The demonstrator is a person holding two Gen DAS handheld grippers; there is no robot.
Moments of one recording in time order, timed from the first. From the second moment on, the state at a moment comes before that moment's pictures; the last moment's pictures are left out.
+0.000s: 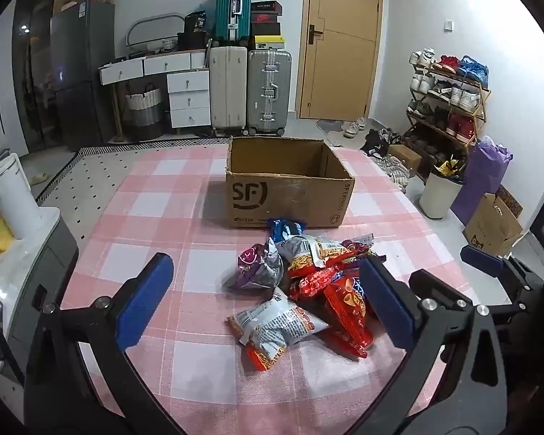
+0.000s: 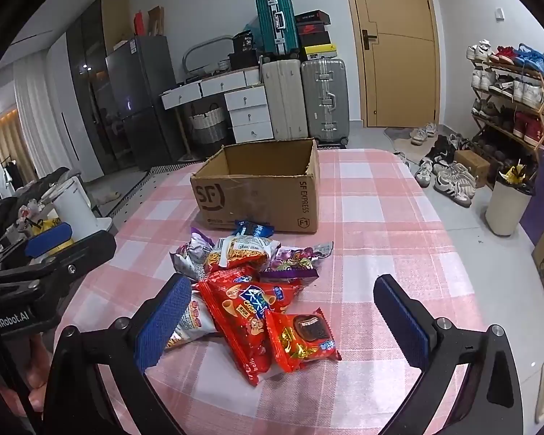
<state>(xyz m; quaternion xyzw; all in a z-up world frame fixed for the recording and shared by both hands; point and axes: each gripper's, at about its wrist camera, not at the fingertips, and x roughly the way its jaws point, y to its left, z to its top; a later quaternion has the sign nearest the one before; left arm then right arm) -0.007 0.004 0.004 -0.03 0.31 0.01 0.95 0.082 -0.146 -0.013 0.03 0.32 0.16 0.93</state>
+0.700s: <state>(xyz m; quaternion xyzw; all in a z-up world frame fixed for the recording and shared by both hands) -0.005 0.003 0.002 -0.03 0.31 0.01 0.95 0.080 -0.153 -0.011 0.03 0.32 0.16 0.93</state>
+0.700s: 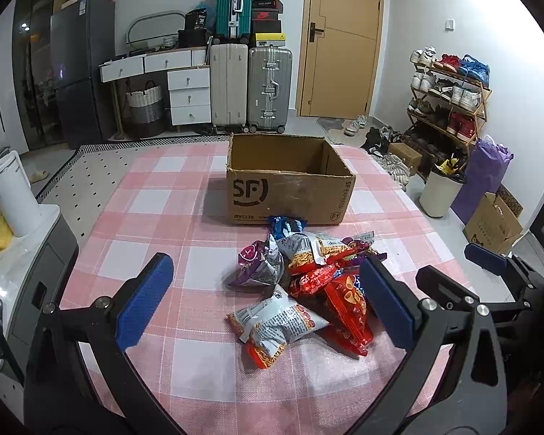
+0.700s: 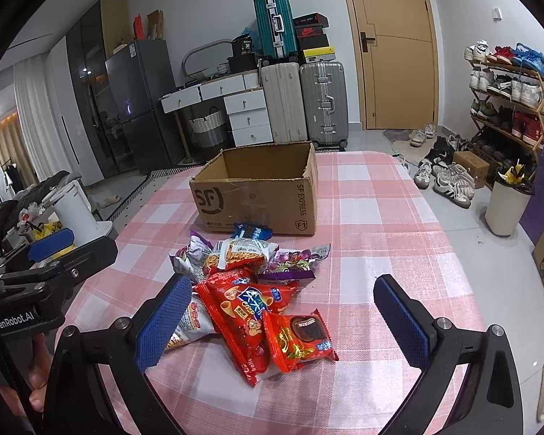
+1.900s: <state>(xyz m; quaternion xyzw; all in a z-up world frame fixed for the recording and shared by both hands) -0.007 0.004 -0.009 -0.04 0.32 0.01 0.95 0.075 -0.151 -0.012 0.03 0.32 0.17 0.93</state>
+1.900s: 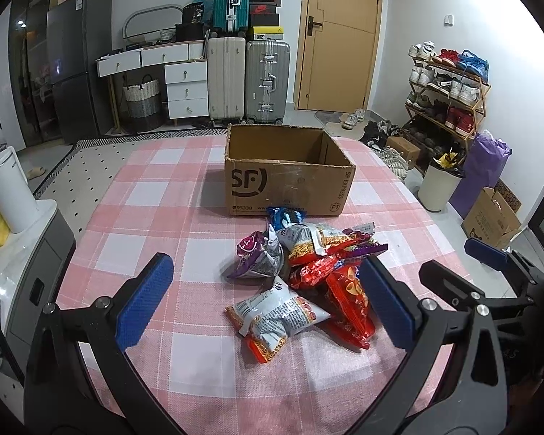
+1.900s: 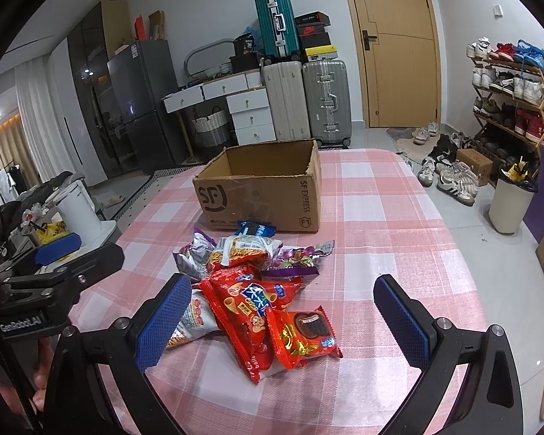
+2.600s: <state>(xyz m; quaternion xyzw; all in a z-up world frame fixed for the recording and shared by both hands) 0.019 0.025 -0.034 -0.07 0.35 -0.01 0.93 0.094 -0.141 -0.045 0.04 0.34 0.20 0.92</state>
